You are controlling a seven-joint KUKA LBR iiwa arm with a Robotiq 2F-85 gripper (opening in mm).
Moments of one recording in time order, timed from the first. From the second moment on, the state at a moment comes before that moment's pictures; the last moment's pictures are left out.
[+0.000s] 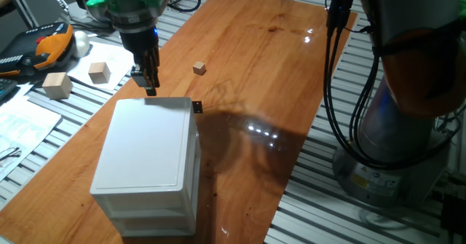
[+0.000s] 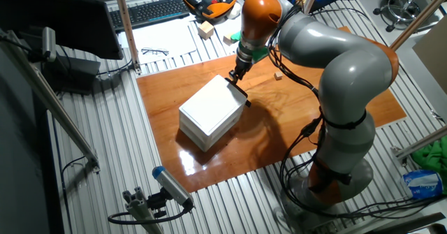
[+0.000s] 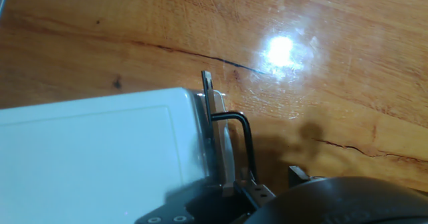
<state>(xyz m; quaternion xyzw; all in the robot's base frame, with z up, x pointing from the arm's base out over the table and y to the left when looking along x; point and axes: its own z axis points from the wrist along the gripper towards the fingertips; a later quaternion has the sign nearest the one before) 0.537 0.143 0.197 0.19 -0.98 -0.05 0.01</state>
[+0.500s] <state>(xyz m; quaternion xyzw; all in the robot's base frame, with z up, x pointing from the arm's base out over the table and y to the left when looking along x) 0.539 0.145 0.187 0.19 -0.98 -0.06 0.01</state>
